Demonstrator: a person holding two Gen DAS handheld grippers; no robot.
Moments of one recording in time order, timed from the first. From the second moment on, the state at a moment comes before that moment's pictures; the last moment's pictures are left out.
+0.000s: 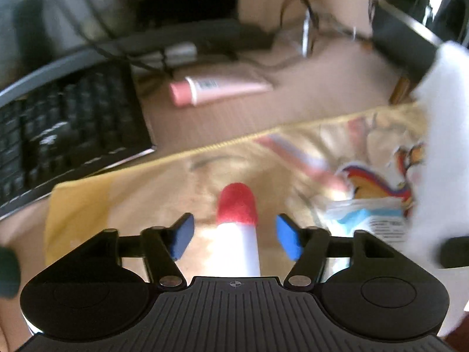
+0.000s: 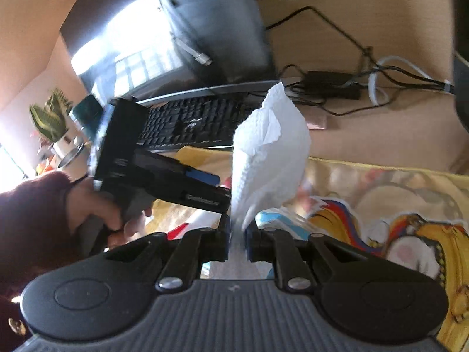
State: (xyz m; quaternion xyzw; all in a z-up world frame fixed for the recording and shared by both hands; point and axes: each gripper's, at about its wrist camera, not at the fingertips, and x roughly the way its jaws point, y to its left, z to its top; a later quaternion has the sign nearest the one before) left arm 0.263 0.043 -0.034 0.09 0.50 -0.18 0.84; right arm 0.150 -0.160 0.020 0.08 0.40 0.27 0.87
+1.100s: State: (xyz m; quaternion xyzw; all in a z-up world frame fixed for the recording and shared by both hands) left arm 0.106 0.081 0.012 0.08 0.22 -0.14 0.96; right arm 0.176 -0.113 0.034 0.05 0.40 0.29 0.87
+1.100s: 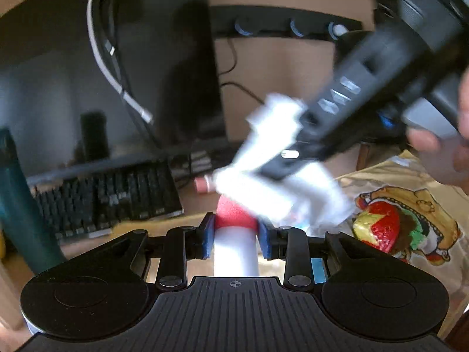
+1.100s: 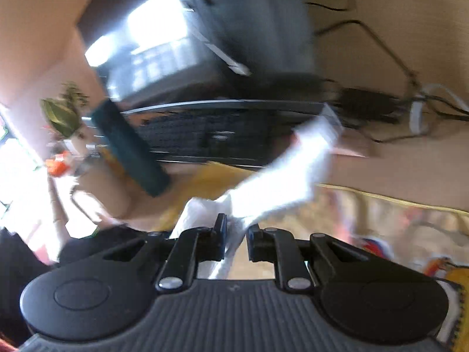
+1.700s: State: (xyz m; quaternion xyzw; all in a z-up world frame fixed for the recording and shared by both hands) left arm 0.169 0.112 -0.006 0.00 0.47 -0.13 0.87; right arm 0.130 -0.134 0.012 0.05 0.43 0.30 0.85
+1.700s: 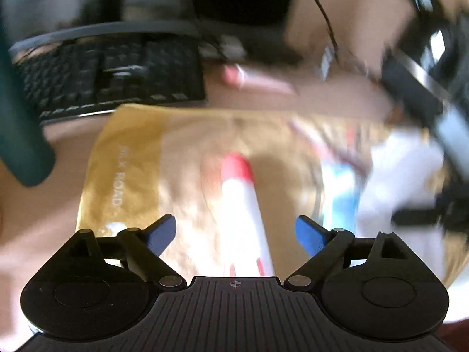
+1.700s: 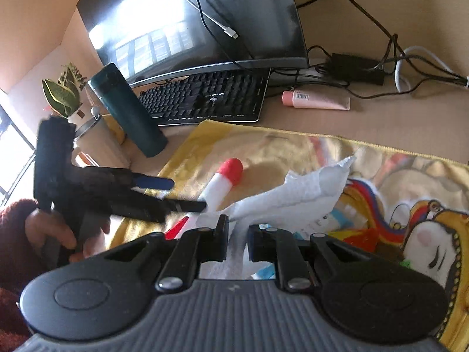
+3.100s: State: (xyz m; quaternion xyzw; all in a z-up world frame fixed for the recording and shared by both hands) left arm 0.176 0.140 0.001 -0.28 0.46 -0.15 0.82; right arm 0.133 -0.181 -0.002 0.06 0.47 0.24 0.85
